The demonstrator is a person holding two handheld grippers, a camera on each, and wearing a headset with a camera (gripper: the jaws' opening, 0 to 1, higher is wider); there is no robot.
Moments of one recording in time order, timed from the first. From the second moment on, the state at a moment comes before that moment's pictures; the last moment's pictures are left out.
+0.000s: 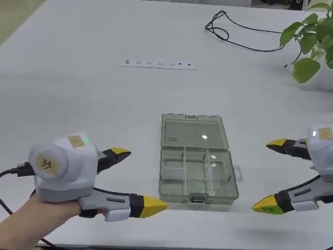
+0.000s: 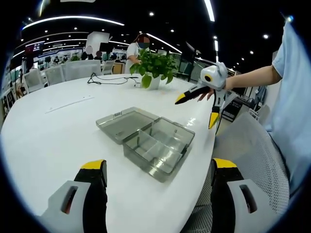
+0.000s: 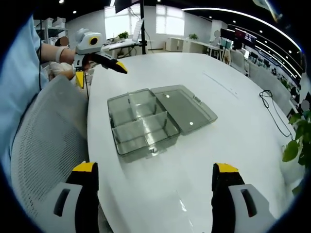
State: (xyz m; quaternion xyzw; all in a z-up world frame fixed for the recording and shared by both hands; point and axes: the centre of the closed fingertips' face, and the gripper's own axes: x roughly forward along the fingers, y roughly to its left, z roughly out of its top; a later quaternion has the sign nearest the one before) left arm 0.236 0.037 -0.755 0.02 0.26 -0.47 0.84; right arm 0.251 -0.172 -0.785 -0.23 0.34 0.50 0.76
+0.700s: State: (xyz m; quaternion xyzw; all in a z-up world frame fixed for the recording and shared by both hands) left arm 0.235 0.039 -0.752 0.02 0.25 -0.46 0.85; right arm 0.250 -0.219 -0.819 -0.37 0.40 0.53 0.65
